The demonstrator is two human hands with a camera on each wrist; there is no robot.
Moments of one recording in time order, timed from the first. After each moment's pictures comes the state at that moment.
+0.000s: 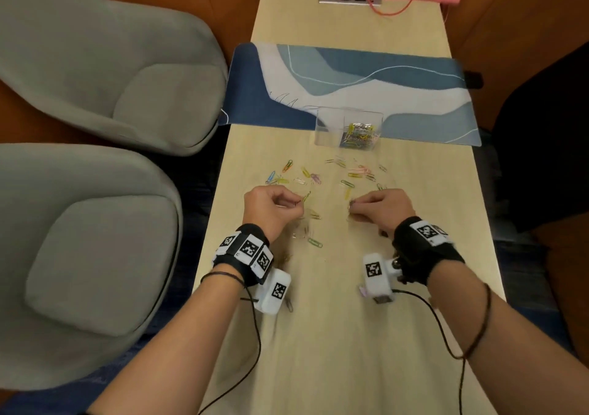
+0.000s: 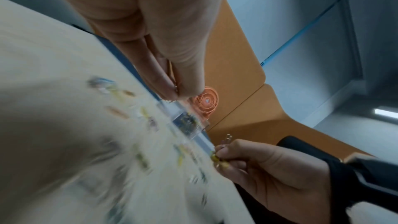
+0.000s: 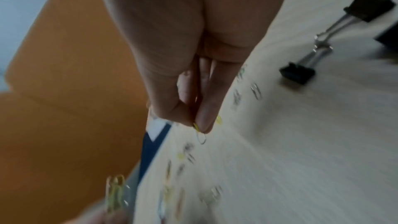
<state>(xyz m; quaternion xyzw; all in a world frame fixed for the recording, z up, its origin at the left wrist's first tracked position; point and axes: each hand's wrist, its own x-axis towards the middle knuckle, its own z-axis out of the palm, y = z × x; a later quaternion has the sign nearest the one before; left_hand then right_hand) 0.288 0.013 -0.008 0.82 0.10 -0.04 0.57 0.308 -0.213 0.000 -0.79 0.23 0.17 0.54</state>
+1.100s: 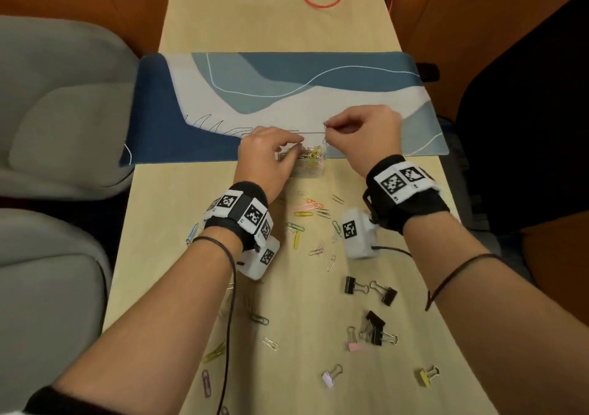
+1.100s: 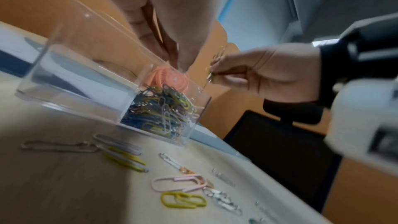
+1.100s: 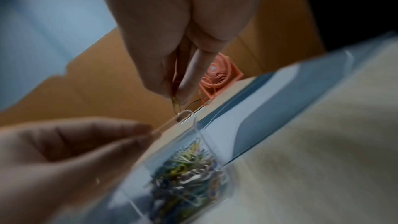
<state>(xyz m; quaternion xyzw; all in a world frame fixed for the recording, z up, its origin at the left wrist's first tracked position) 0.478 -0.097 -0.031 0.88 -0.16 0.16 0.41 0.475 -0.269 0.013 -0.87 0.07 -0.12 0.47</state>
